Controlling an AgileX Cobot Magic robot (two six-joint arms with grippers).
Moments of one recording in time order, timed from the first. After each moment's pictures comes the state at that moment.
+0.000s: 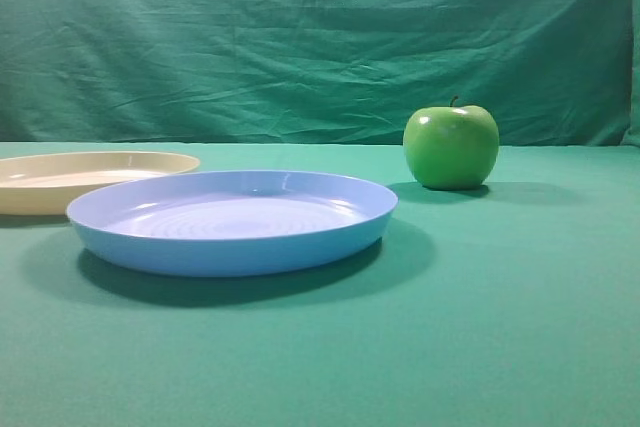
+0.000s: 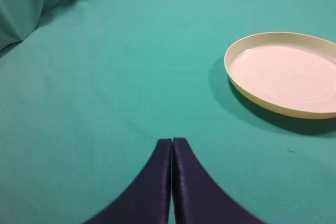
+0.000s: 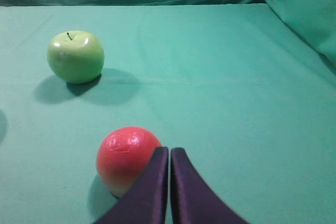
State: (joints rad) left arm -0.01 -0.02 0.01 0.33 0.38 -0.33; right arm 0.10 -0.01 0.02 0.06 0.13 0.00
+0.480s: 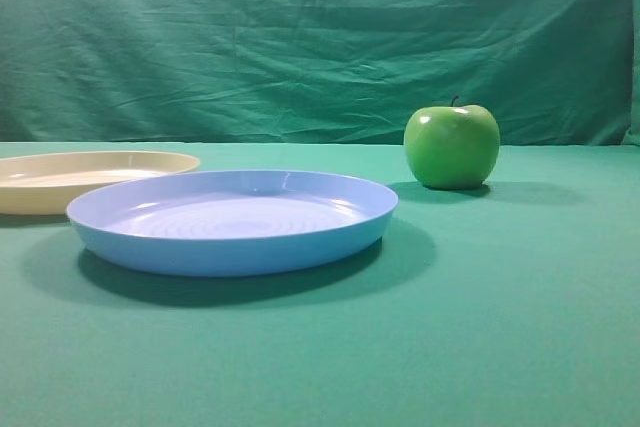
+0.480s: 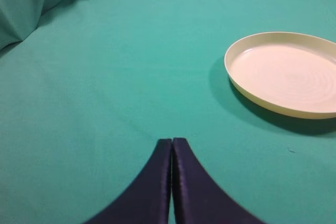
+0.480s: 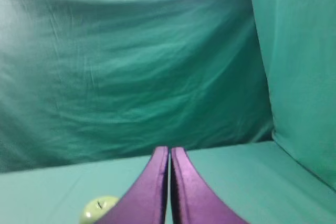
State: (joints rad) left arm -0.01 -0.02 0.01 0.33 0.38 -0.33; right arm 0.10 0.13 -0.16 0.09 0.21 0.05
